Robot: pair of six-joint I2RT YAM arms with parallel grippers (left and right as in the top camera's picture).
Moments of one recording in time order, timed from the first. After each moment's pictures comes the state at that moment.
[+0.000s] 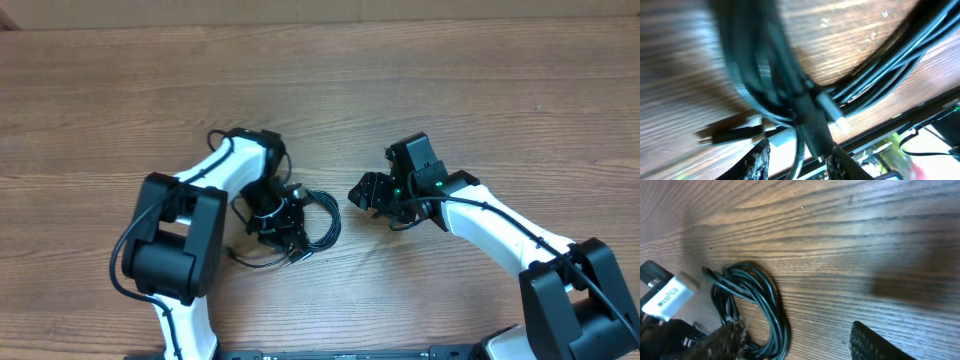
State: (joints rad) left arm -0.29 2.01 1.23 -1.20 0.52 -0.10; right arm 0.42 1.64 0.88 -0.36 -0.37 0.71
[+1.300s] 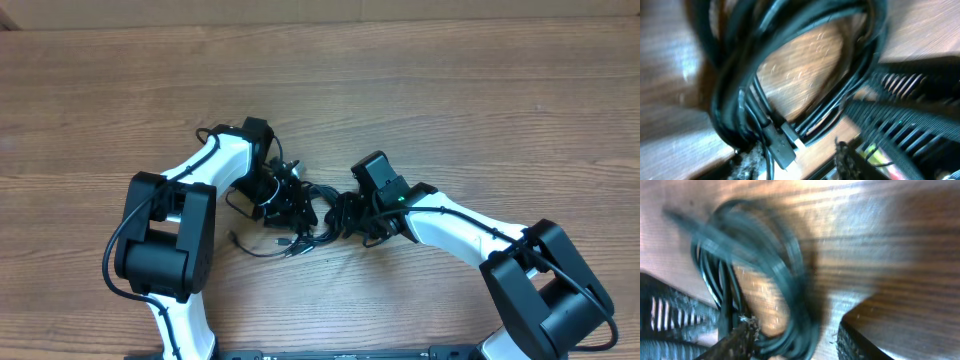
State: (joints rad) left arm -0.25 2.01 1.24 -1.04 0.68 -0.10; right arm 0.60 1.75 0.88 -0.28 -0.34 0.83
